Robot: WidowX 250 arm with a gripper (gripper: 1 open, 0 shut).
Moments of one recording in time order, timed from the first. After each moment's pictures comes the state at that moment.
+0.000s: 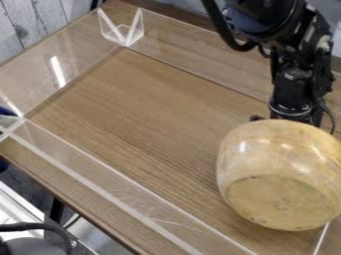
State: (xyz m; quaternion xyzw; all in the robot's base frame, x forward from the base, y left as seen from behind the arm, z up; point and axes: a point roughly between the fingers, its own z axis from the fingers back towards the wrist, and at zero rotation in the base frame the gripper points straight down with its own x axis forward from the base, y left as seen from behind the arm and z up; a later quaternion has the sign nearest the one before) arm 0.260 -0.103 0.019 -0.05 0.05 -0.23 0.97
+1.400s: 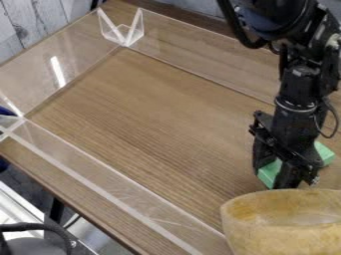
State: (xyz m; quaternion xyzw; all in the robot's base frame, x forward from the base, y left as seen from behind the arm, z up) arm 0.271 -0.099 0.019 -0.04 0.06 -0.24 0.97
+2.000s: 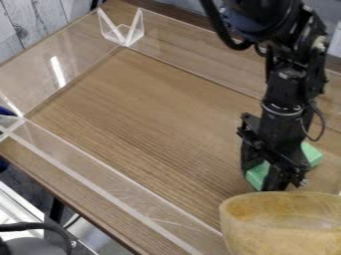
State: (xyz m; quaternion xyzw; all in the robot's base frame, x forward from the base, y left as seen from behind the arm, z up) arm 0.256 -0.097 0.025 -0.04 0.06 -0.24 0.97
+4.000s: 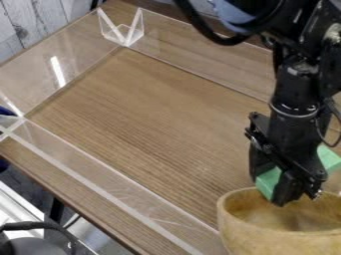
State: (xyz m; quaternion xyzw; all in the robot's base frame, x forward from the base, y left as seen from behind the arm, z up) arm 0.232 -0.122 0.053 -0.05 0.03 -0.27 0.96
